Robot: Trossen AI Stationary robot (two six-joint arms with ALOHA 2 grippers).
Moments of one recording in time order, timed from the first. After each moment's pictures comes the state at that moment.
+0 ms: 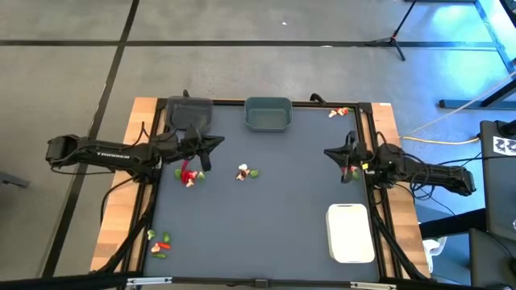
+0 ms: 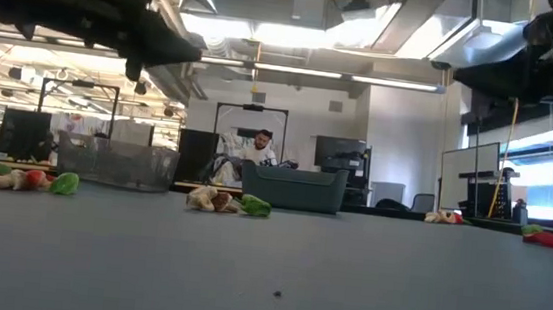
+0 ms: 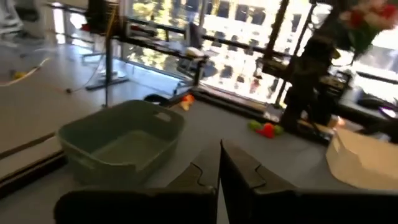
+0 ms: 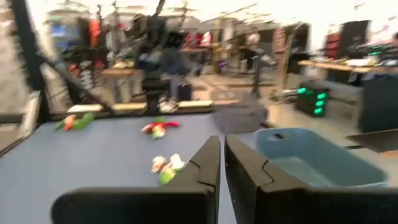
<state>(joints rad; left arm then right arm) 0.16 0.86 0.25 0.54 -0.28 -0.24 -0.14 0.14 0.09 0.12 0.06 -0.03</state>
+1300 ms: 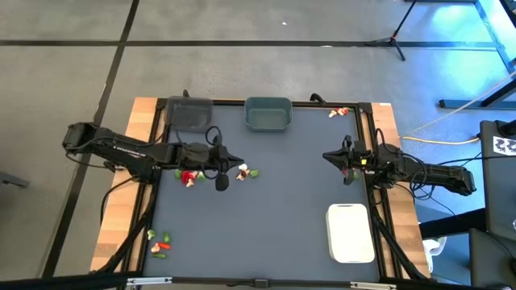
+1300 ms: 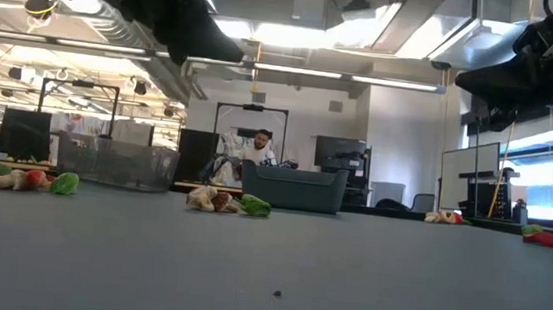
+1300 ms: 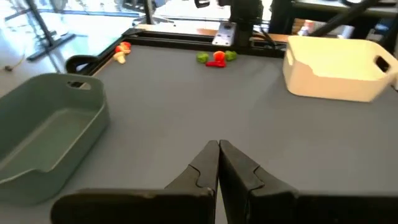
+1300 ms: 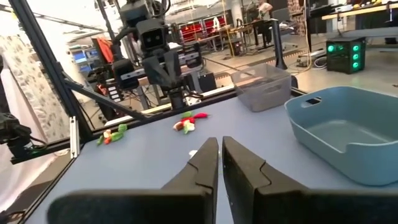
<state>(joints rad) -0.04 1.19 0.62 0.18 -0.27 -0.12 -0.14 0.14 0.09 0.08 -0.02 0.25</state>
